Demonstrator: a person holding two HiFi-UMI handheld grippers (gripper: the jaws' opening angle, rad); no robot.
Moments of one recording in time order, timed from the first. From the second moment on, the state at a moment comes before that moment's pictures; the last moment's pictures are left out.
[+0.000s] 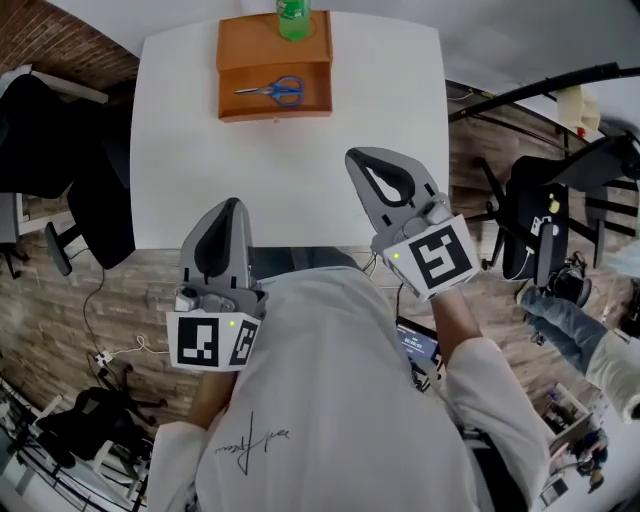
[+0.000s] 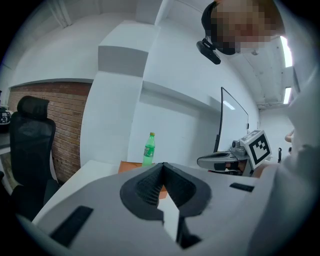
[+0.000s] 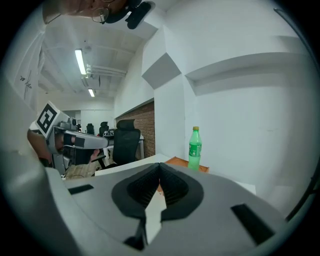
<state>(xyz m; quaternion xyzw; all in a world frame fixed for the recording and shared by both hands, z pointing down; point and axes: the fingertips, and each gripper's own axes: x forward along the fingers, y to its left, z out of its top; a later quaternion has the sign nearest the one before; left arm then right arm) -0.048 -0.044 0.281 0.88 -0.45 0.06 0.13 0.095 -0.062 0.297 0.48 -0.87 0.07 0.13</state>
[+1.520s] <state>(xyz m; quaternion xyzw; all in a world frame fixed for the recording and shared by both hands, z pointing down) -0.067 -0.121 0.320 0.89 -0.41 0.10 0.18 0.066 -0.175 0.374 0.42 -0.85 0.11 0.28</state>
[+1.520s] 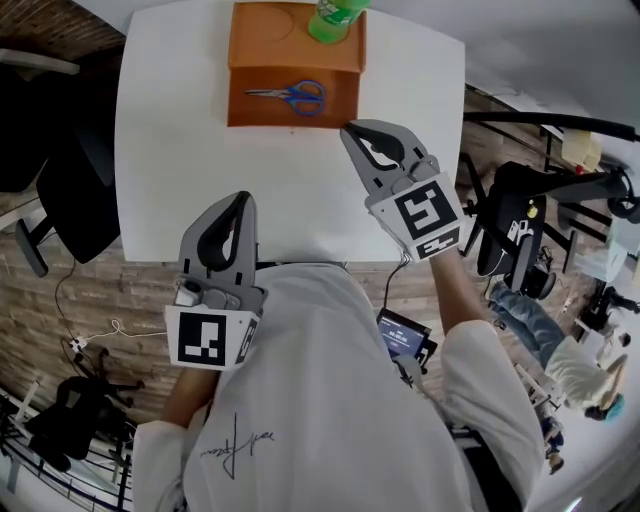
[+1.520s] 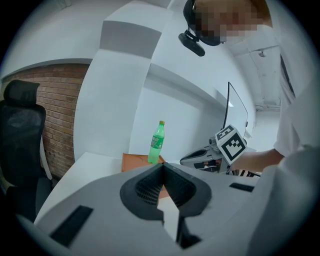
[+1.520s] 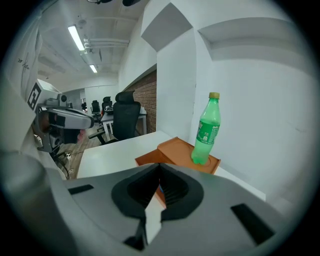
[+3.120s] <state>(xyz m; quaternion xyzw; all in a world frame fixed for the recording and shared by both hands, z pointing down) -0.066 -0.141 0.340 0.88 -0.41 0.11 0.22 0.067 -0.215 0.455 0.31 -0.83 0.12 0.44</state>
